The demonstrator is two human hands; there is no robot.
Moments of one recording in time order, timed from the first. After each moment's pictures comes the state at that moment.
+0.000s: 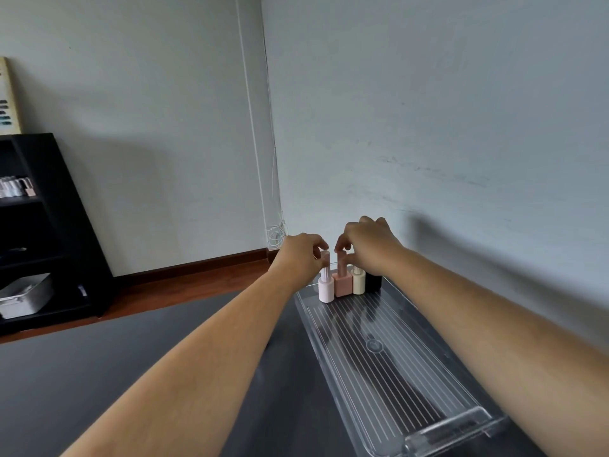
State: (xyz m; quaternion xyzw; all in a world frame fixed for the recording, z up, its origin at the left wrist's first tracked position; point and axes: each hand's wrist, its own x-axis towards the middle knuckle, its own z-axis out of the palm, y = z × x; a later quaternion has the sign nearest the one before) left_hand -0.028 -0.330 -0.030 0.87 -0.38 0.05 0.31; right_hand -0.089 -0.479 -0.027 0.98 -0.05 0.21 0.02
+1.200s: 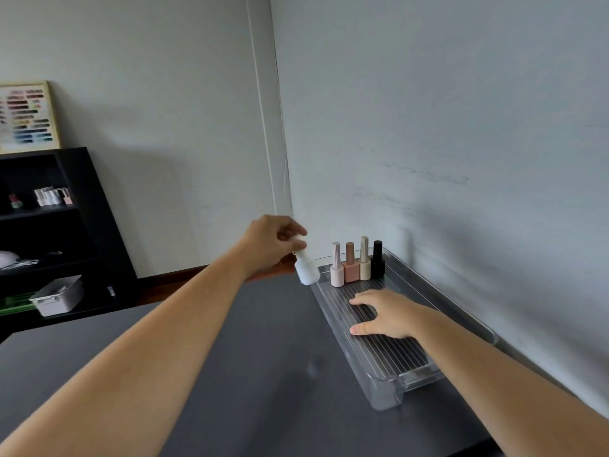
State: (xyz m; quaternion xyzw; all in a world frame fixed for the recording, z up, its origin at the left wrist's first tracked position) left_hand -0.071 -0.223 0.023 0.83 -0.40 0.04 0.39; right_hand -0.200 -0.423 -0.083 0.97 -0.11 -0.03 -0.20
